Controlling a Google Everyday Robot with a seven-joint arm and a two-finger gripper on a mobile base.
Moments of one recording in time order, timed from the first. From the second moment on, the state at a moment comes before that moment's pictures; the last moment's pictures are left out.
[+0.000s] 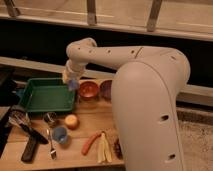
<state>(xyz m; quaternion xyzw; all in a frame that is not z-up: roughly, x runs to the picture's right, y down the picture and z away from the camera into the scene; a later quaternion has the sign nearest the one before) -0.178 -0.063 0.796 -0.28 -0.05 0.56 0.77</state>
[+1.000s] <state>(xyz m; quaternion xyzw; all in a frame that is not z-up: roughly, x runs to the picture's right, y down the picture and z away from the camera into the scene) -0.321 -0.061 0.851 -0.33 -0.10 0.48 0.81</state>
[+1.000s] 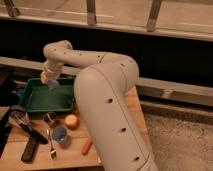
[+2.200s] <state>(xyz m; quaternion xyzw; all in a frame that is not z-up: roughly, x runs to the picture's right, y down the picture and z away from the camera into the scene) -0.331 -0.001 0.890 -0.38 -0.10 0.49 0.78</state>
